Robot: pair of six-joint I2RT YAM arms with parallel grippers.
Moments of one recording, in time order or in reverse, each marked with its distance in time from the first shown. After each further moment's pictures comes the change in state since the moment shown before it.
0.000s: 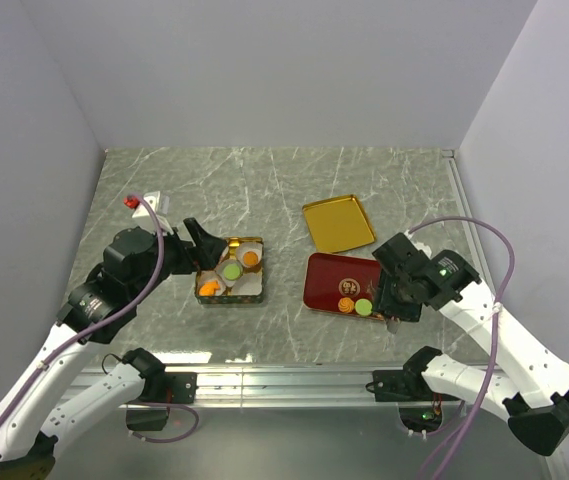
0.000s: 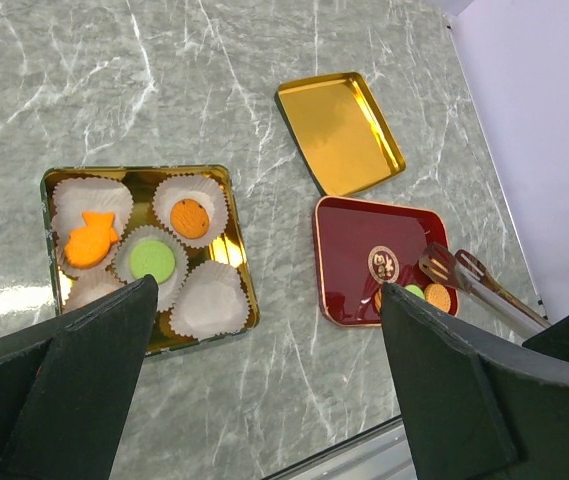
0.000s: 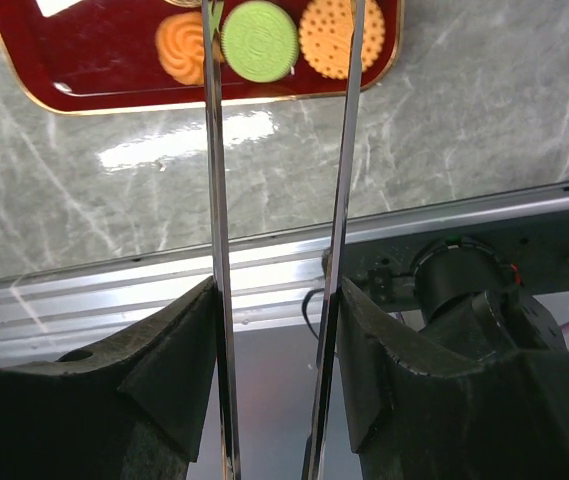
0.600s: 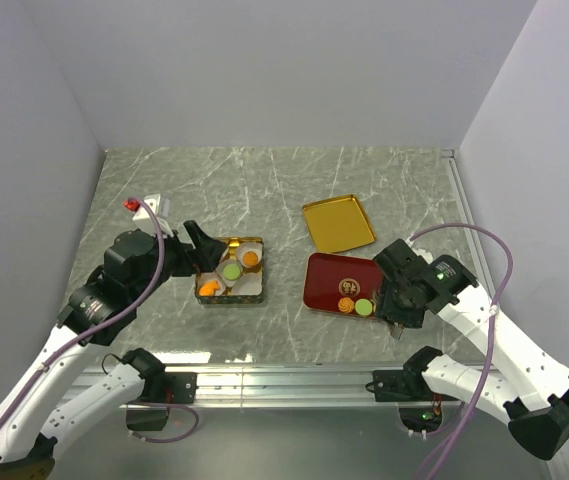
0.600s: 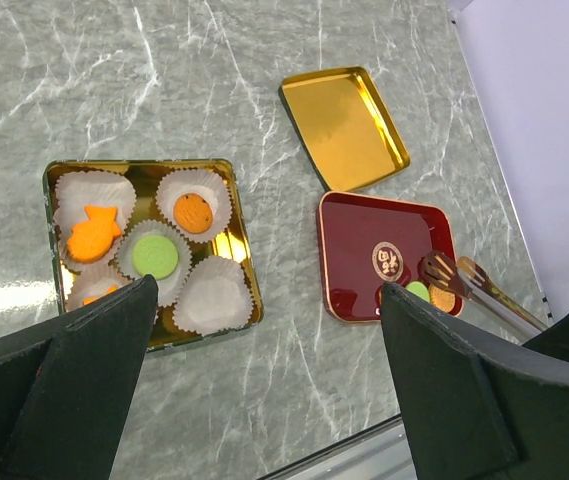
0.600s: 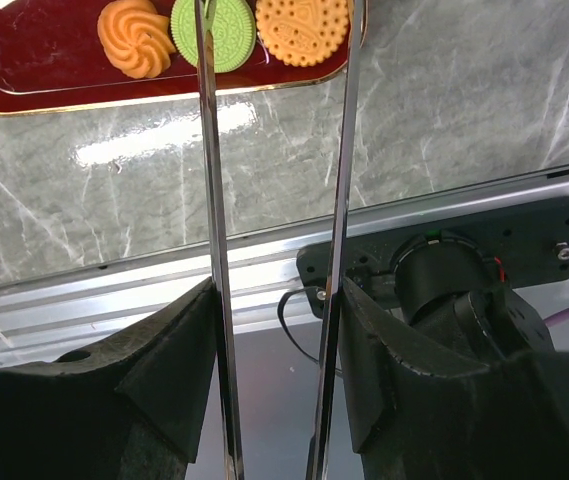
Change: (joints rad) left arm 0.000 -0.016 -0.021 0.000 0.000 0.000; right arm -0.018 -0.023 -0.079 0.002 0.006 -0.003
